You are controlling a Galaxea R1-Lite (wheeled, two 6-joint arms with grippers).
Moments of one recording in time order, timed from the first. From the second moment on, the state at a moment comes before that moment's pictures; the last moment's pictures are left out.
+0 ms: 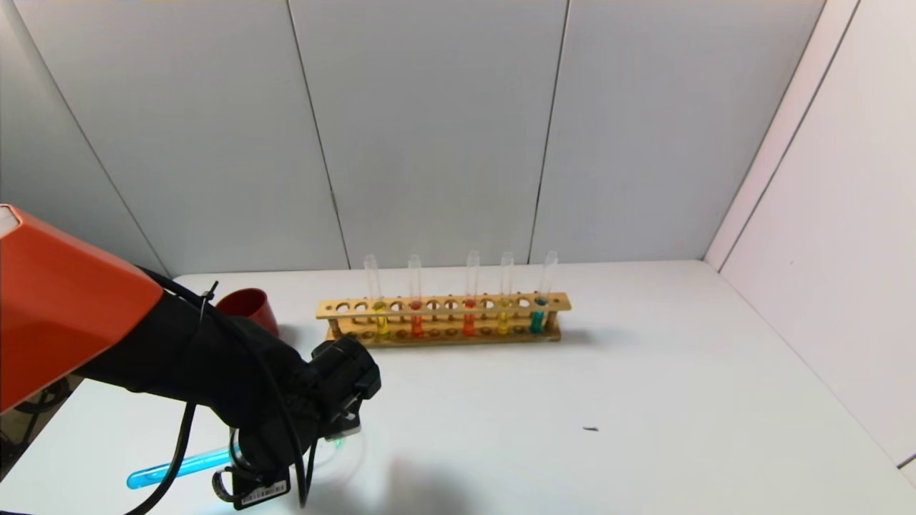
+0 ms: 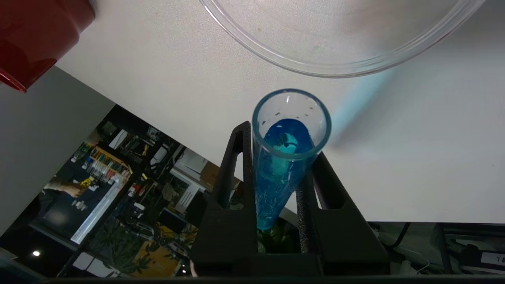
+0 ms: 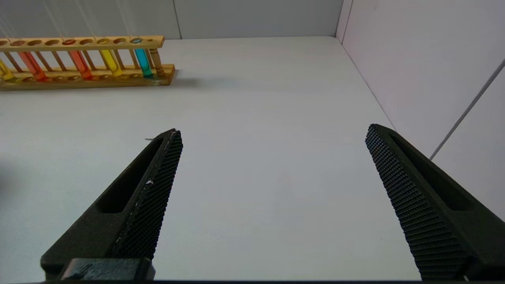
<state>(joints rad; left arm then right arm) -0.59 1.95 -0.92 0.48 0.66 0.51 0.00 0.00 -0.01 0.03 -0.01 0.02</state>
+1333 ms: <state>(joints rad) -0.58 2.04 -1.12 0.77 0.68 0.51 0.00 0.00 -0.01 0.03 -0.01 0.02</state>
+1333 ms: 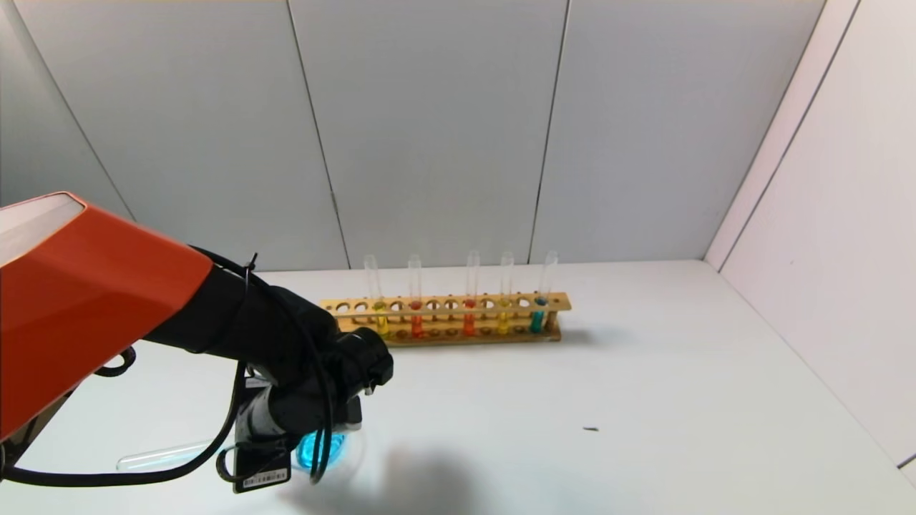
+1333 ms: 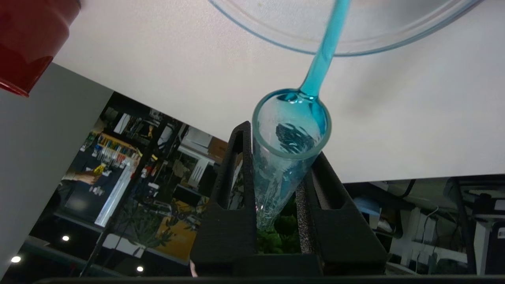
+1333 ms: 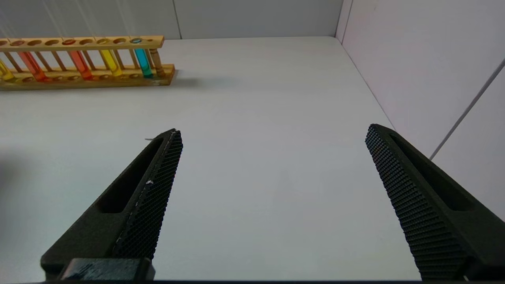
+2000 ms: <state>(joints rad) -0.59 2.11 -1.24 0.97 0.69 0.50 0.00 0.00 -0.01 0.03 -0.01 0.02</state>
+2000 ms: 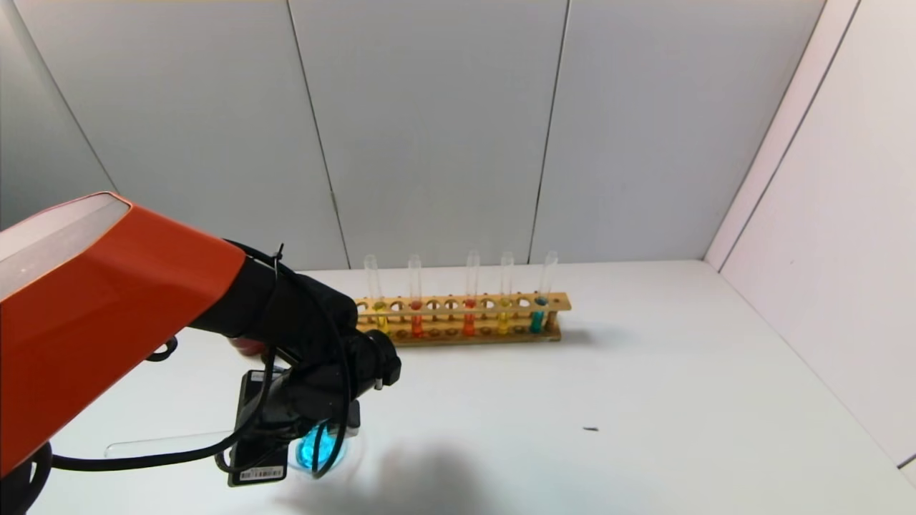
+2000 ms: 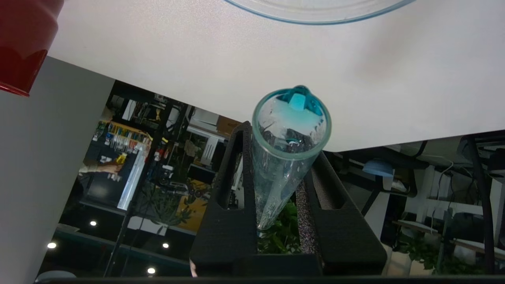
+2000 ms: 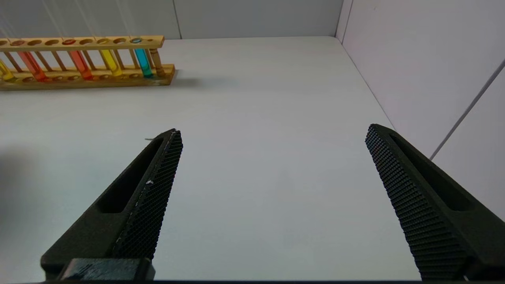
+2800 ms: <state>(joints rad) -0.61 2.16 -1.36 1.15 0.70 0.50 0.00 0.00 -0.01 0.03 -0.01 0.02</state>
